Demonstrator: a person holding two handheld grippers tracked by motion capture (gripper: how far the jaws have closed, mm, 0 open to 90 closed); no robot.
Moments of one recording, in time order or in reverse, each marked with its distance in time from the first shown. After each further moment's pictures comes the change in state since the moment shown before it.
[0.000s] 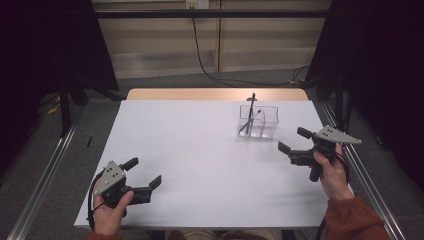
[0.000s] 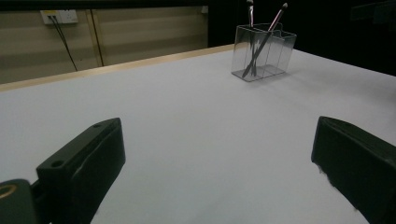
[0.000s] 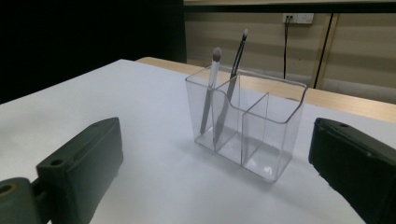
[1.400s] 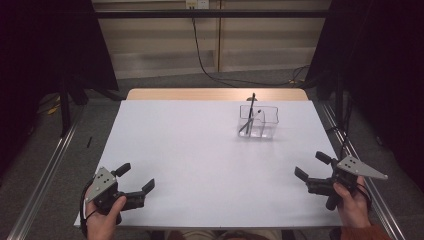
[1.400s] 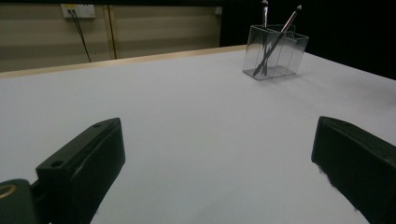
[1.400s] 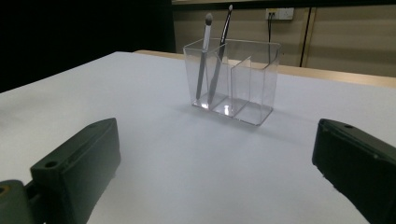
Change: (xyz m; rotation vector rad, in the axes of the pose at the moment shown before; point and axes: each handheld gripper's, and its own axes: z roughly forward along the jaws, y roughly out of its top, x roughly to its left) left arm 0.001 -0.009 -0.018 -0.012 0.047 -0.057; right arm 0.014 -0.044 -0.066 -0.014 -0.057 0.029
